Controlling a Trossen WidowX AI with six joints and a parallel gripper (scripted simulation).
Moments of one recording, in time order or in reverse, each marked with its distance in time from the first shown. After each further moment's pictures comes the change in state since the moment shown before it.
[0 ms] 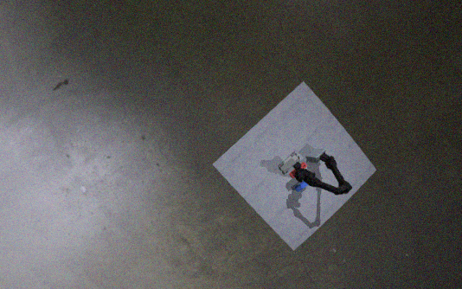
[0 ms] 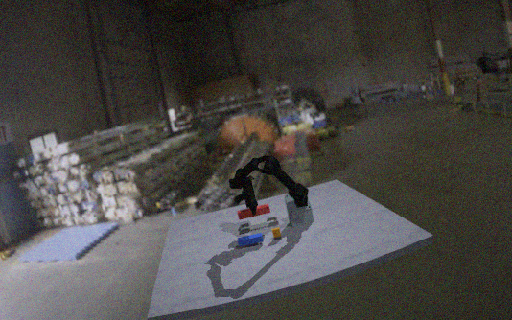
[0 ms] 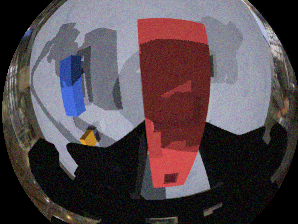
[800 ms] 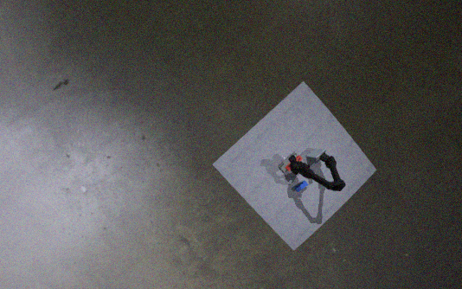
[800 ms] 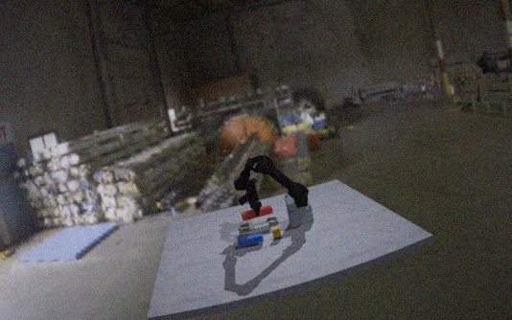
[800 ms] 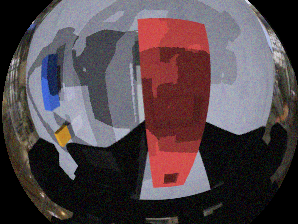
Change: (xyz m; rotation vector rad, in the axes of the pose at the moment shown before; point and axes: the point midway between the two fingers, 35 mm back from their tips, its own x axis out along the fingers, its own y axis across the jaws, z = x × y) arm 0.033 -0.066 -0.018 -0.053 -0.003 0.004
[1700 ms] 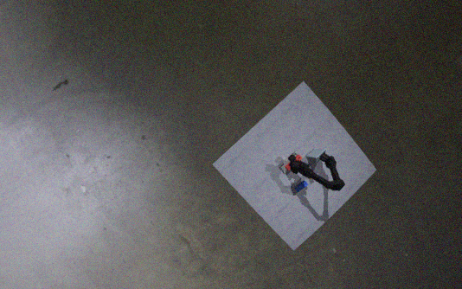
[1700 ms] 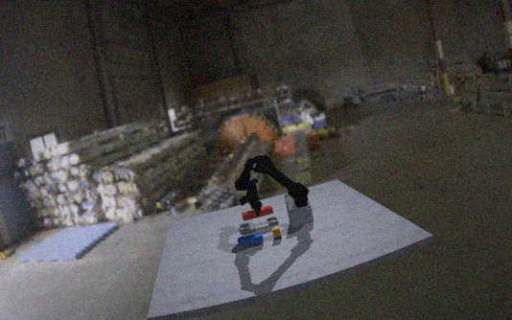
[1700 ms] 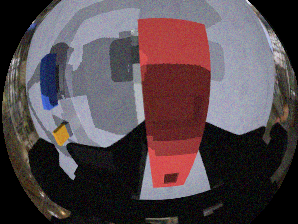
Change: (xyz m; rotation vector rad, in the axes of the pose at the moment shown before) arm 0.004 -0.005 -0.003 -0.002 0.001 0.005
